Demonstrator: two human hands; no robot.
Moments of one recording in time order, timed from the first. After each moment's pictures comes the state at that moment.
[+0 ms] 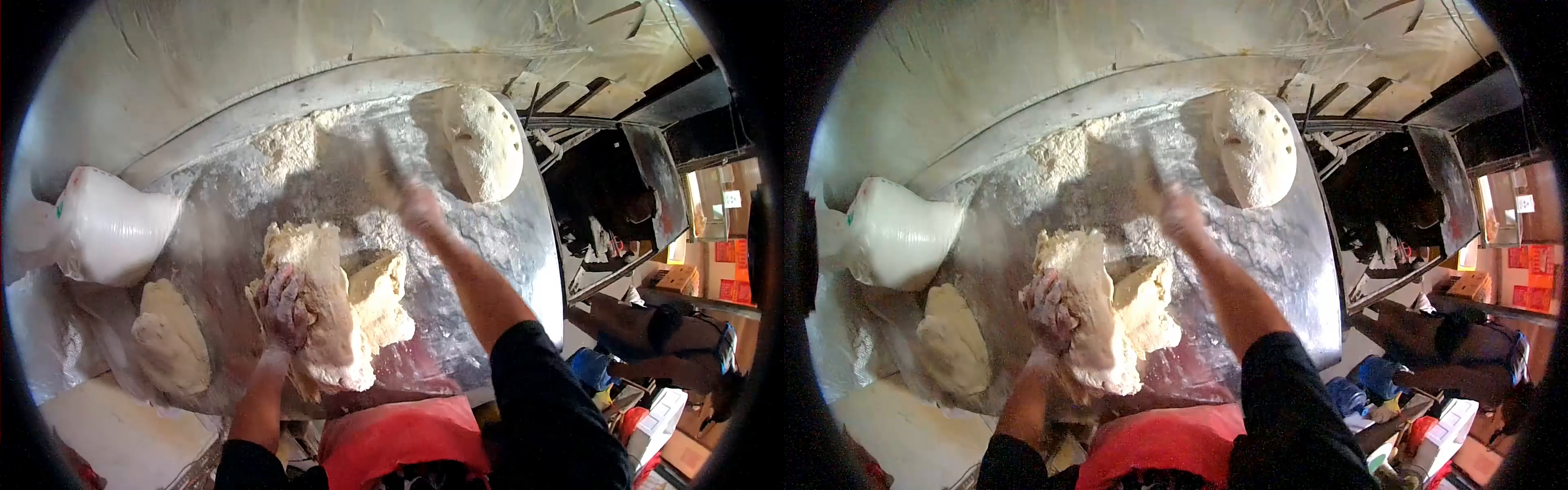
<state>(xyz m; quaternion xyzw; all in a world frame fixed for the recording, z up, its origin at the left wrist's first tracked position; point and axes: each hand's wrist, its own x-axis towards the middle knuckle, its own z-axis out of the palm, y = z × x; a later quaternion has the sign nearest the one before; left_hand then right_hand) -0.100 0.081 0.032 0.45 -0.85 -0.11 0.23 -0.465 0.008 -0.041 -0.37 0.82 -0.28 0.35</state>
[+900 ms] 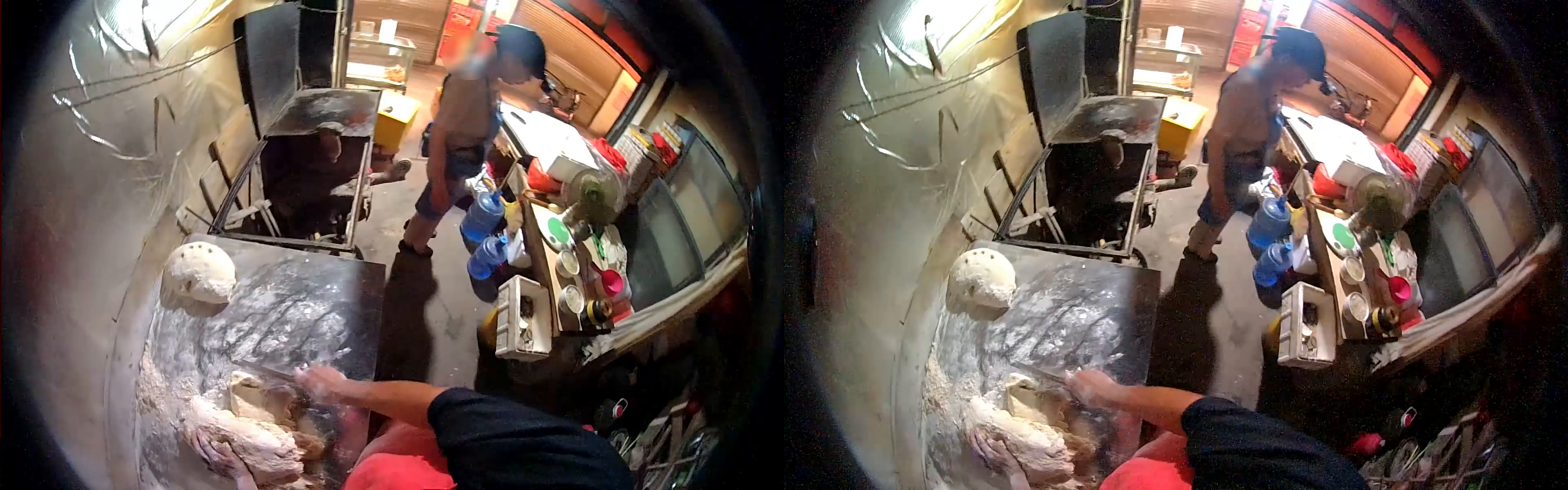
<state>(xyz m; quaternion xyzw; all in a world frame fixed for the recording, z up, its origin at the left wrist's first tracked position) -0.075 0.048 -0.025 0.32 -0.89 -0.08 0.31 -0.339 0.340 -0.007 -0.38 0.84 -0.32 0.21</state>
